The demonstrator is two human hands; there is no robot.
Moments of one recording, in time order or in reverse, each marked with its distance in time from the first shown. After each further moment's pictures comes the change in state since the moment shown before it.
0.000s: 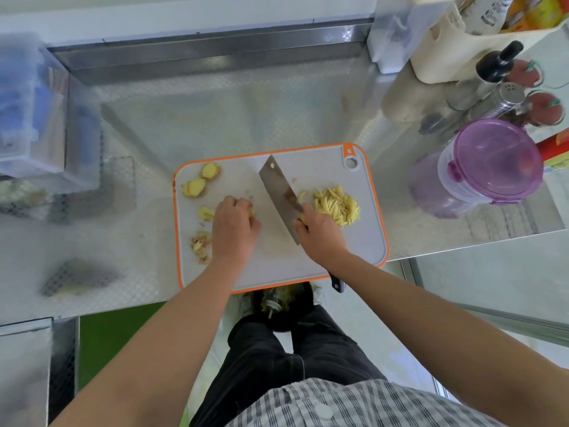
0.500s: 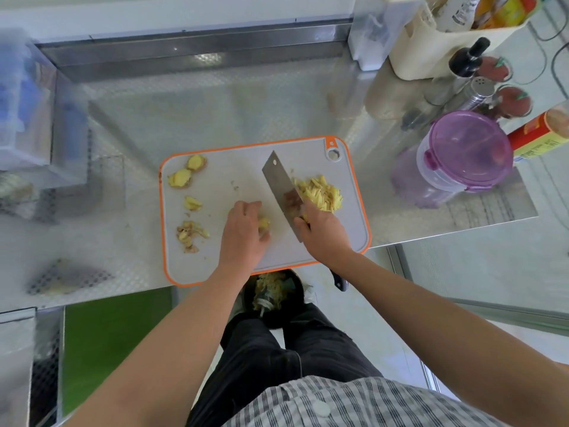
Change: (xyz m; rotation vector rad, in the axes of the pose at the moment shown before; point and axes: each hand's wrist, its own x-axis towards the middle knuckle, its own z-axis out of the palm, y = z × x) left_hand -0.041 0.021 0.024 -0.089 -0.062 0.125; right_hand -0.033 0.022 -0.015 -0.040 0.035 0.003
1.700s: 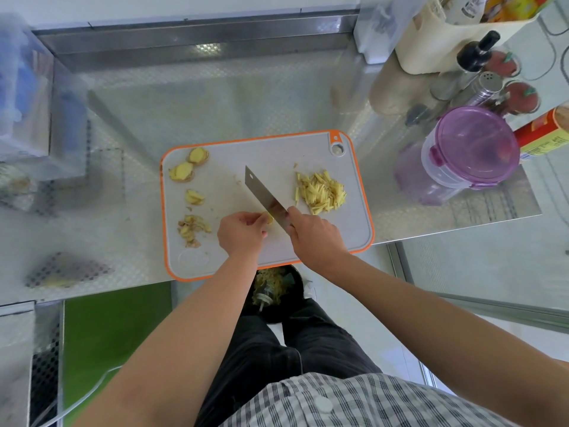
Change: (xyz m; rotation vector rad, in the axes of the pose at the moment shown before) left_hand 0.002 0.014 0.003 -0.773 0.112 -0.772; right_hand -0.012 -0.019 0.010 -0.285 -0.084 -0.125
